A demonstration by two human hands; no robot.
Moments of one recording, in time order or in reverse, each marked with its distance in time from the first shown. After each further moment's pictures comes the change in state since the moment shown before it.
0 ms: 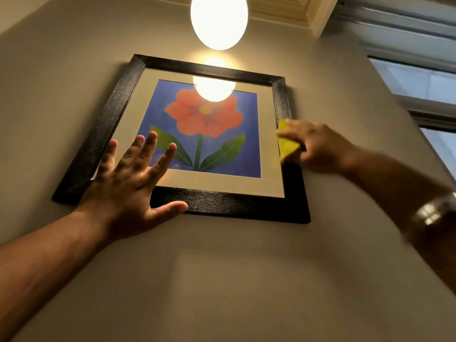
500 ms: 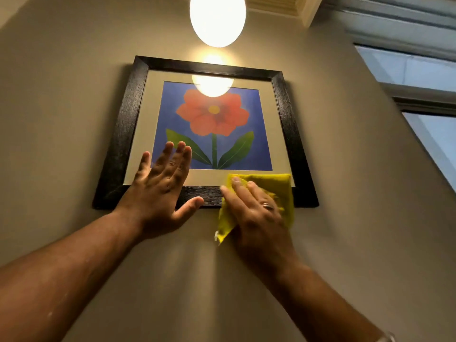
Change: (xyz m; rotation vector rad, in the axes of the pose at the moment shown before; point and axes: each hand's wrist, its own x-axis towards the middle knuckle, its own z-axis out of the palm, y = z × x) left_hand -0.004 -0.004 -0.006 -0.197 -0.101 0.142; right_hand -0.105 -0.182 0.091 0.151 0.282 0.131
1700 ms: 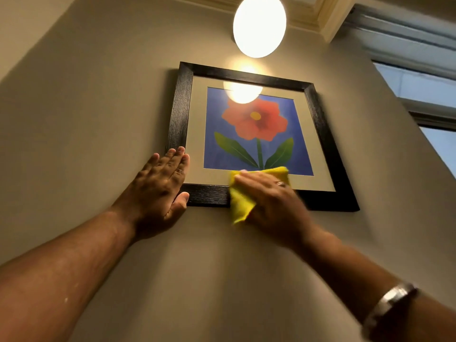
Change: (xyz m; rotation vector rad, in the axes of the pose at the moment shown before) left_hand -0.053 -0.099 -0.021 -0.035 0.003 0.033; right_hand 0.053 -0.051 0.015 -0.022 -0.026 -0.264
